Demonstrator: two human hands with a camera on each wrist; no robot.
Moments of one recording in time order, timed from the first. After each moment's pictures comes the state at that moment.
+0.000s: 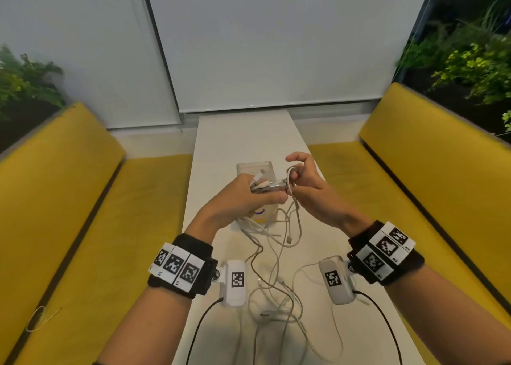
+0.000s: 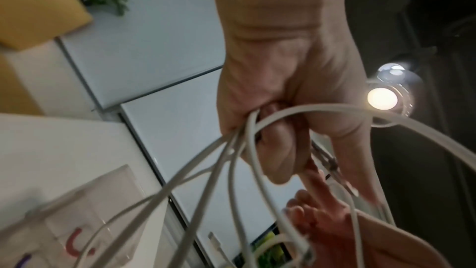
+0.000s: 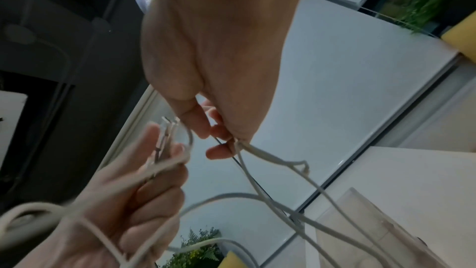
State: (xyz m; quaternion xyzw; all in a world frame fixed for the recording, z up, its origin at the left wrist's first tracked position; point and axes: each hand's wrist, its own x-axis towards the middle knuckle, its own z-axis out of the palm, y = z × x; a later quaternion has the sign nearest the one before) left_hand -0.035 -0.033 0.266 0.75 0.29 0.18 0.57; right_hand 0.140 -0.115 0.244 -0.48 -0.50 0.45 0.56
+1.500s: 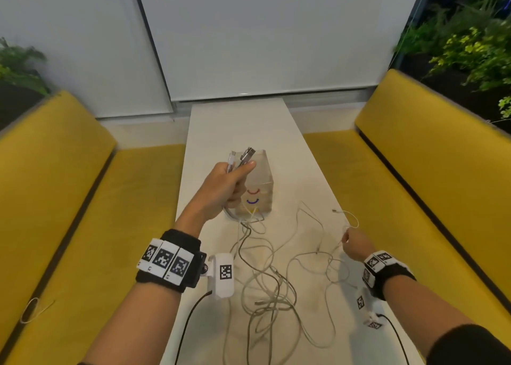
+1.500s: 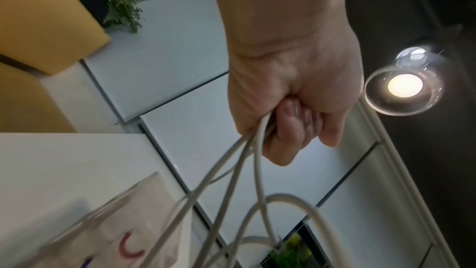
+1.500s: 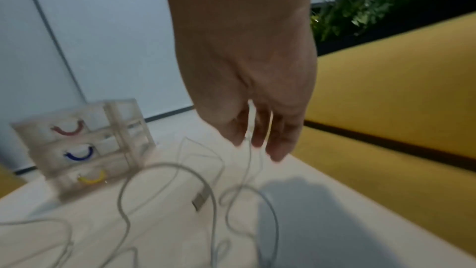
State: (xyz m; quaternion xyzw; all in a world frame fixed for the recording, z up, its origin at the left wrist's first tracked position) left_hand -0.040 -0.012 0.240 0.65 0.30 0.25 0.65; right_hand 0.266 -0.184 0.034 -0.90 -0.36 0.23 0.06
